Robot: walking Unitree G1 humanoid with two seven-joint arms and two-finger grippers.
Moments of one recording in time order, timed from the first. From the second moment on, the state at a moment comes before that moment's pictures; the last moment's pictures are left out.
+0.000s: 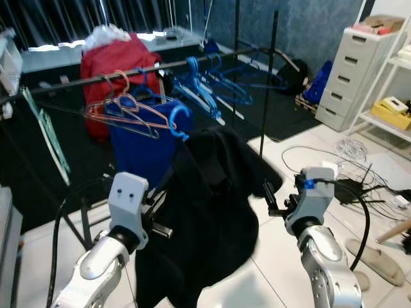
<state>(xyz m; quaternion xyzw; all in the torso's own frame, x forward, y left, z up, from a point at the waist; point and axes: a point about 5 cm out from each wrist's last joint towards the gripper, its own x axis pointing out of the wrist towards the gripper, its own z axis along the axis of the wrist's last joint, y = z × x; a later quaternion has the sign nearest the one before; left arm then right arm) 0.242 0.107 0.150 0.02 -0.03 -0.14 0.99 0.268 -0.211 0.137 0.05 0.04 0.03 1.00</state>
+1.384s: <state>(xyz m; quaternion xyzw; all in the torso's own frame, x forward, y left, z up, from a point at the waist) 0.235 0.197 0.139 0.14 0.13 0.06 0.98 0.271 -0.205 0.137 0.04 0.04 0.08 1.00</state>
